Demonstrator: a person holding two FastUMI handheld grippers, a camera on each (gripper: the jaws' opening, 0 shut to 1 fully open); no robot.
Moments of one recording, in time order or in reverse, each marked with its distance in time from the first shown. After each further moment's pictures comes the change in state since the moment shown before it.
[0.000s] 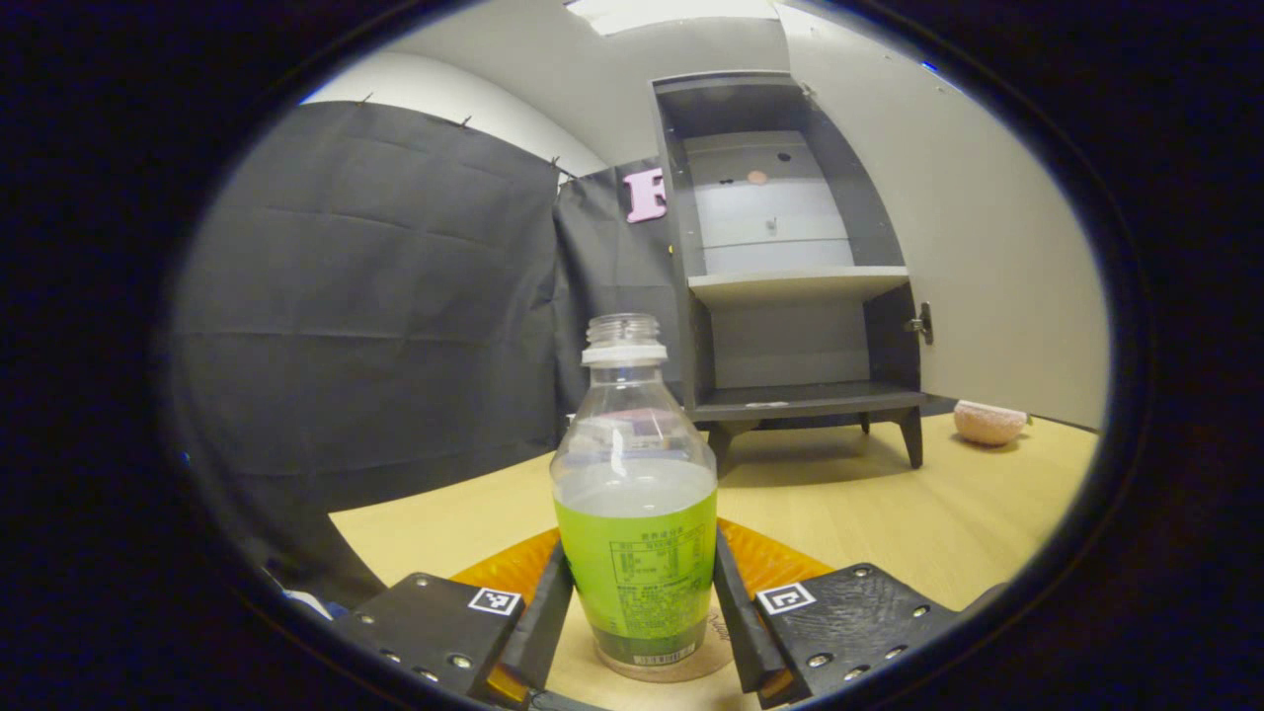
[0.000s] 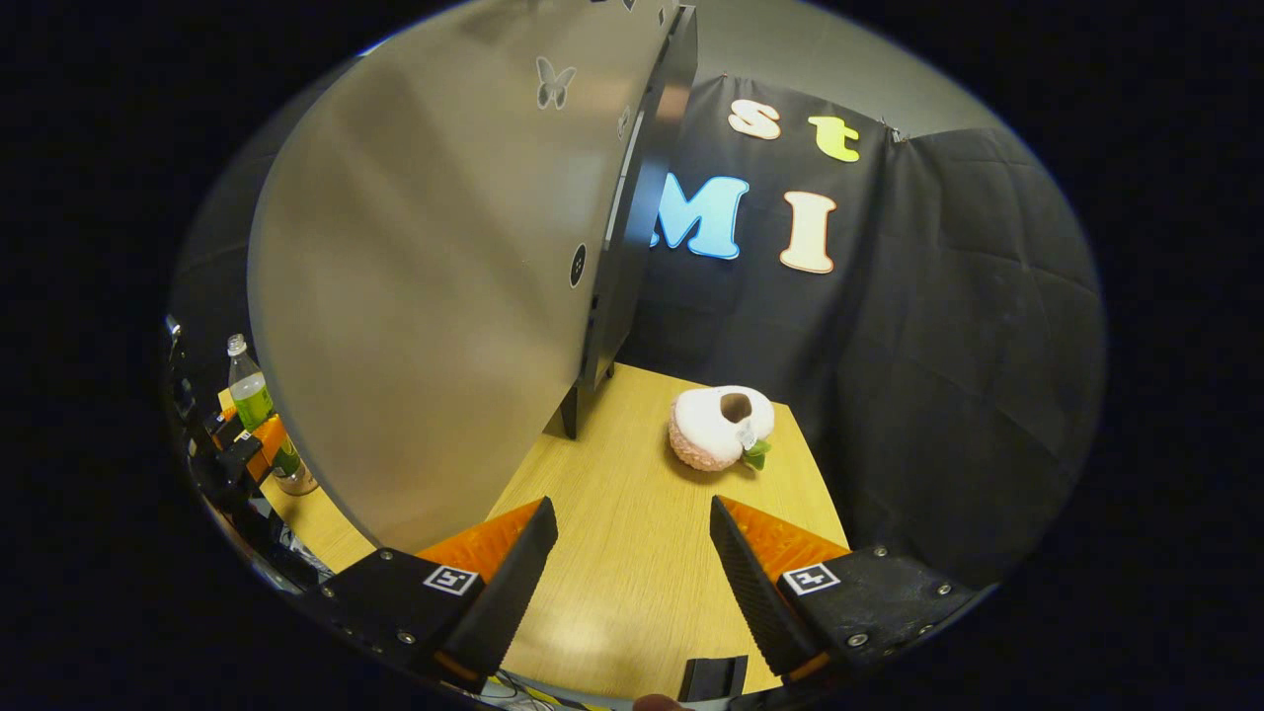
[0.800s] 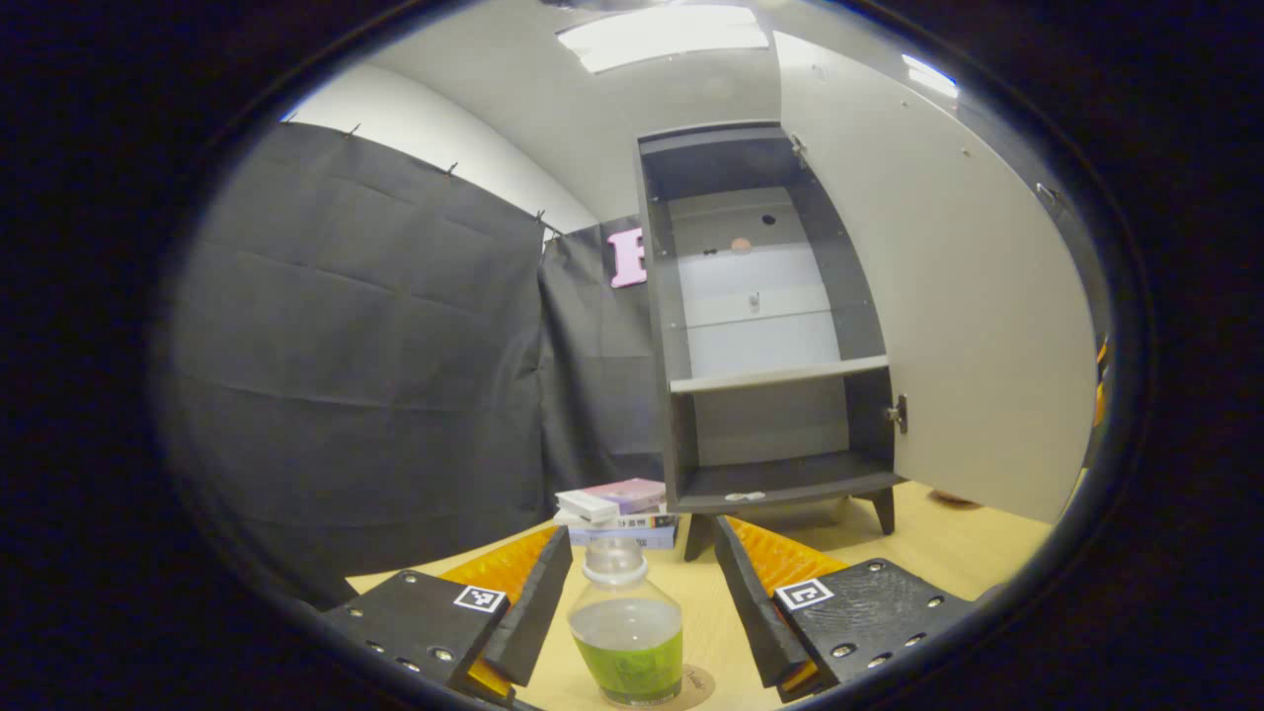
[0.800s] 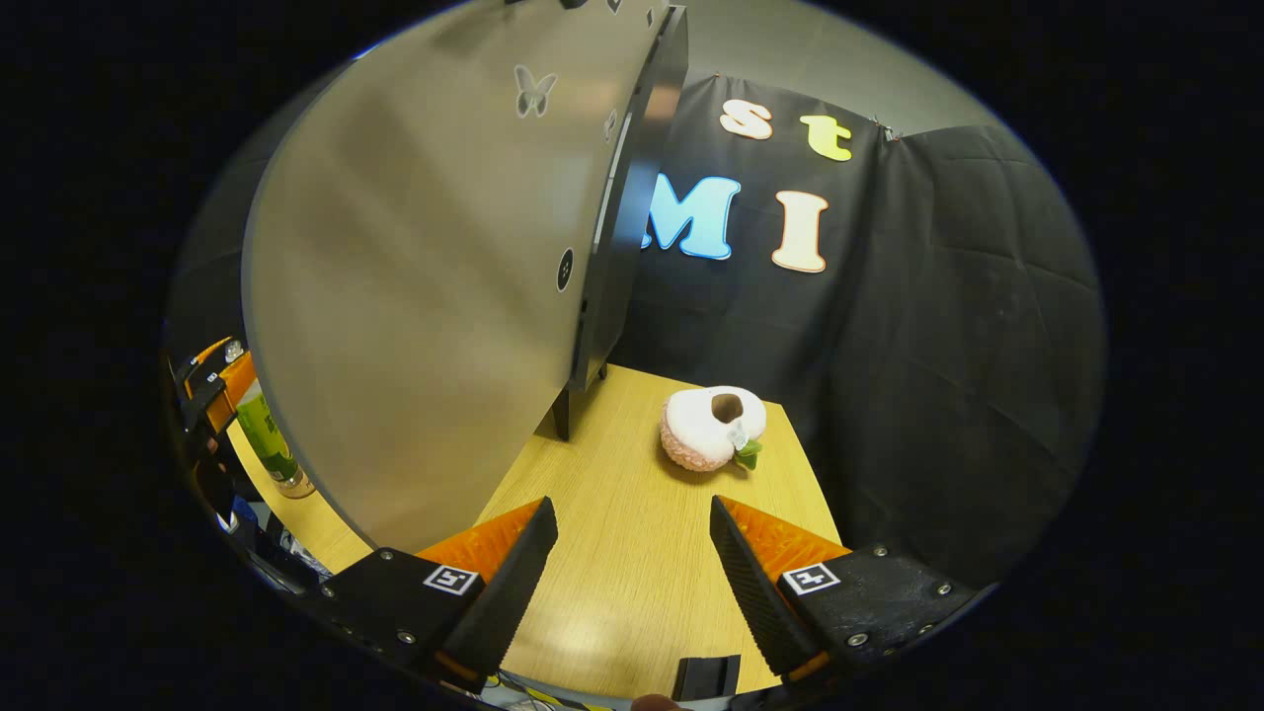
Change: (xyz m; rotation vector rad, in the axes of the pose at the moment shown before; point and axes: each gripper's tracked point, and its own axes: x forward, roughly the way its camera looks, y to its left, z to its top) left arm -0.019 -0.004 0.120 0.013 -0.178 -0.040; right arm -0.007 -0.013 0.015 0.025 -0.025 -0.021
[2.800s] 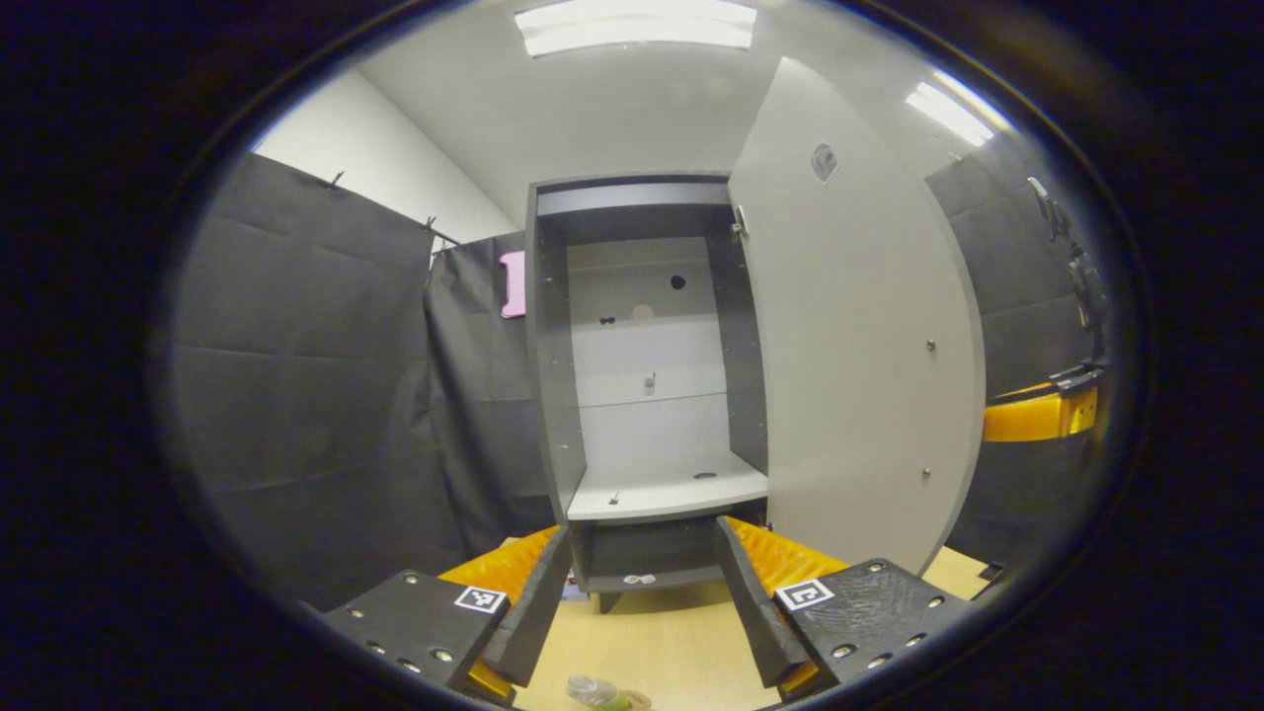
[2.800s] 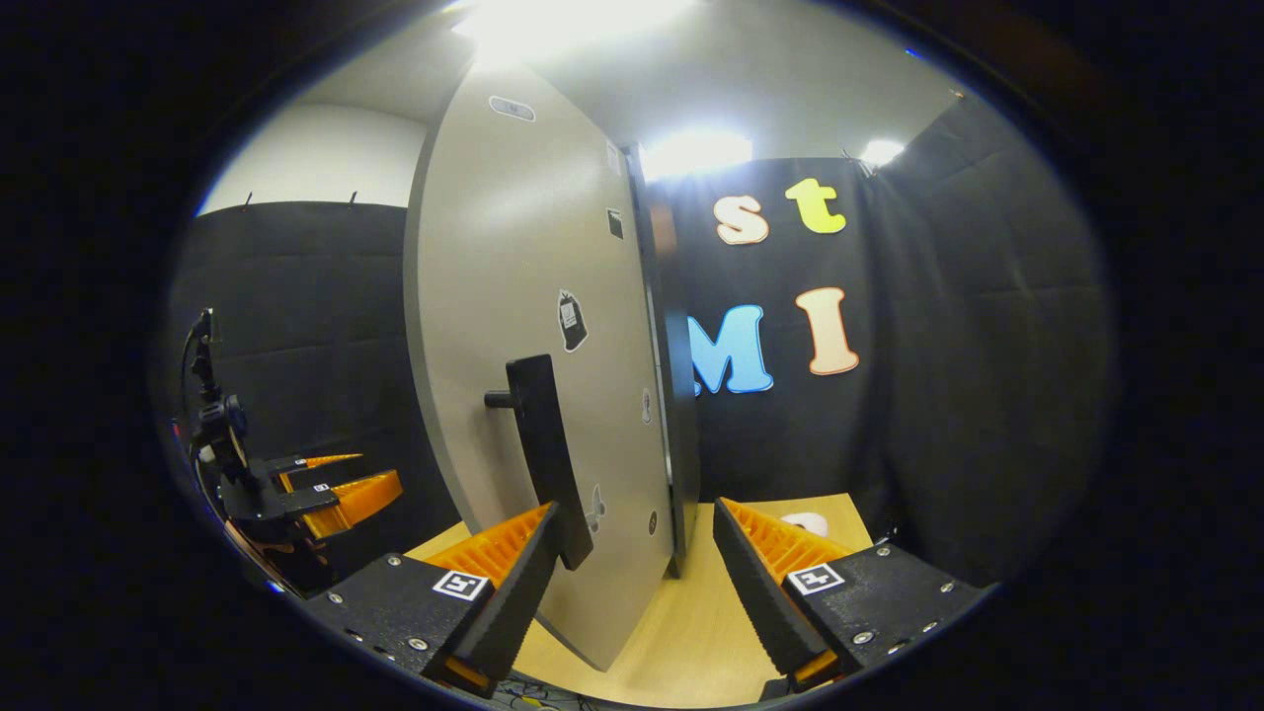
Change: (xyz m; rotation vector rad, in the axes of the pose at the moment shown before) left arm 0.038 -0.056 0.247 -0.031 0.125 -0.346; right arm -0.135 0.024 0.246 0.252 -0.273 0.213
